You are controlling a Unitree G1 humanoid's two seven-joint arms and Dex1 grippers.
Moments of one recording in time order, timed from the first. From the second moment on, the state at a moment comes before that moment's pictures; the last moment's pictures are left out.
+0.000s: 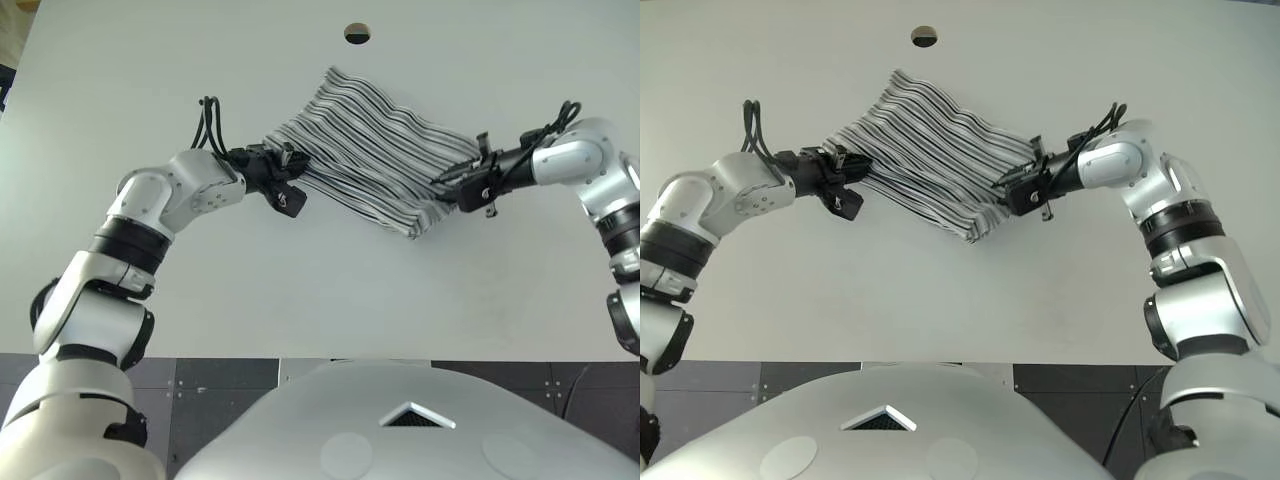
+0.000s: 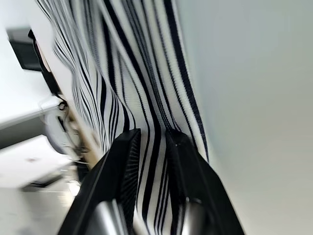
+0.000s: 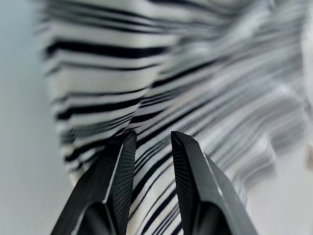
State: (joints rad) left arm -0.61 0.72 -0.68 0.51 1.10 -0.60 -0.24; right arm -0.56 -0.74 0.60 0.46 -0.16 -0.64 1.20
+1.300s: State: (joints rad) left arm -0.19 1.05 -0.63 0.48 0.29 -0.96 -0.32; right arm -0.14 -0.77 0.21 0.49 -0.02 -0.96 1.22
